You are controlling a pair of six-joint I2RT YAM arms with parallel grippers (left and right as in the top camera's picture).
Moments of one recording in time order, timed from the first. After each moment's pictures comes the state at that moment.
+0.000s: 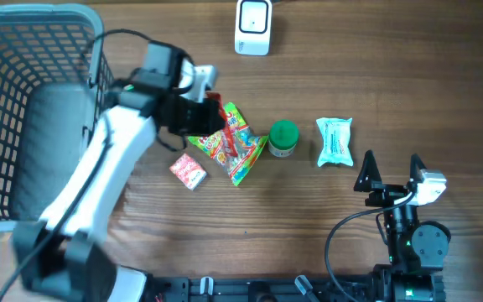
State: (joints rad) left arm -0.30 1.62 1.36 -0.95 0.48 -0.19; right arm -0.06 0.02 0.01 0.00 -0.06 0.21
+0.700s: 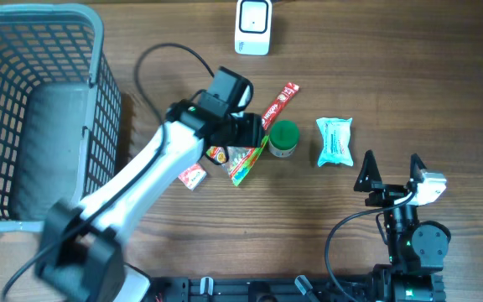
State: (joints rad) left arm -0.55 1.63 1.25 -0.70 0.15 -0.46; right arm -0.06 0.02 0.01 0.00 -0.06 0.21
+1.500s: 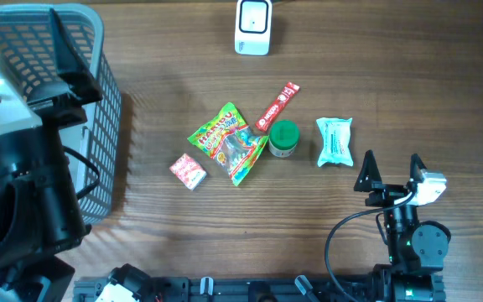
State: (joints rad) left arm -0.53 0.90 1.50 -0.23 -0.79 0.31; right arm -0.06 0.02 0.01 0.00 -0.06 0.21
